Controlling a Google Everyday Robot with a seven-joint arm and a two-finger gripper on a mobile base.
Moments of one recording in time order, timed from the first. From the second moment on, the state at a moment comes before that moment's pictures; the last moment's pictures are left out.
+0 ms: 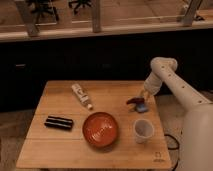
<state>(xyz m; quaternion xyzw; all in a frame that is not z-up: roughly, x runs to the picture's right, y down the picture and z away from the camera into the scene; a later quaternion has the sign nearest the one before) 0.257 0.068 0.895 -0.30 -0.21 -0.32 0.87</state>
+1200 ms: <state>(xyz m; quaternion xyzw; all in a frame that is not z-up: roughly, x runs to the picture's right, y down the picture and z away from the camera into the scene) 0.278 0.062 0.907 -0.31 -0.18 -0.30 0.88</state>
